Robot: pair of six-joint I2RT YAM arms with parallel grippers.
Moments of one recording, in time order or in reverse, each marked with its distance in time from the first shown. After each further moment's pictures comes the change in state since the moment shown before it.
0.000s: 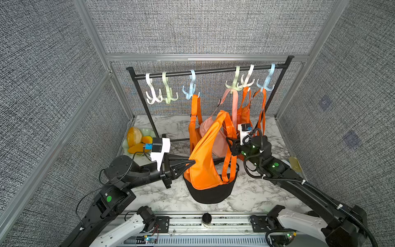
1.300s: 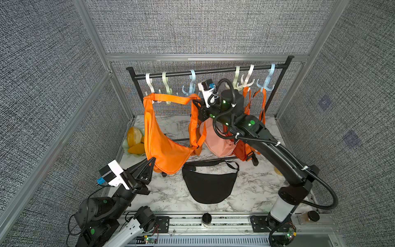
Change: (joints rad) left arm 0.000 -0.460 -0.282 0.119 -0.566 0.145; right arm 0.218 0.761 1.316 -0.407 -0.066 -0.287
